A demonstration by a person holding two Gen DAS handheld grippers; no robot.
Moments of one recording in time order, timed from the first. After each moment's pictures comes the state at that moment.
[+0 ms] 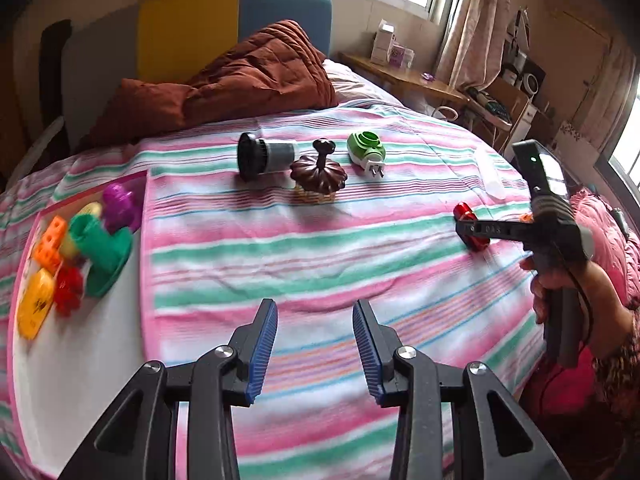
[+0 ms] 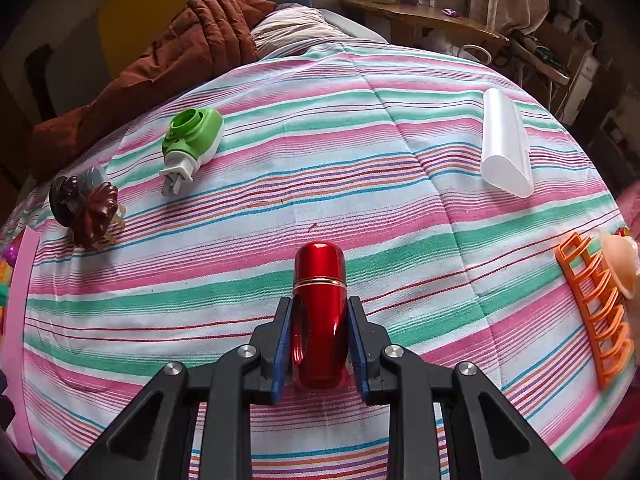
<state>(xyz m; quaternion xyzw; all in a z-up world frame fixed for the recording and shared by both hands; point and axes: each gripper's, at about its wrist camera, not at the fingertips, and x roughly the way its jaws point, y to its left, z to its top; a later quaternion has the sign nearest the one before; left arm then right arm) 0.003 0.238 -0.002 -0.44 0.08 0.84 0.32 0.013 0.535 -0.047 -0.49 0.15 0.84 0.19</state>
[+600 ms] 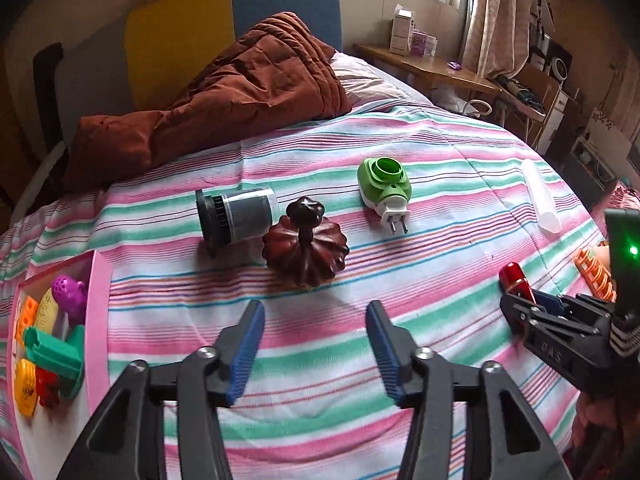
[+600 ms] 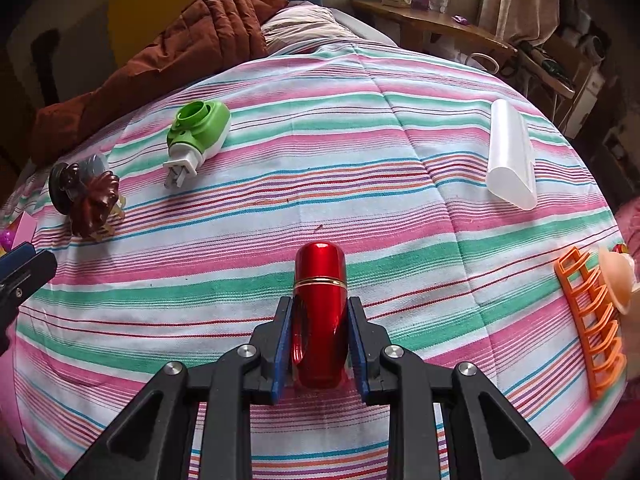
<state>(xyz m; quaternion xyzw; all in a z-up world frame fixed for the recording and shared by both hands) -0.064 0.334 -0.014 -0.44 0.12 0.85 0.27 0.008 0.532 -0.047 -0.50 0.13 0.84 0.18</state>
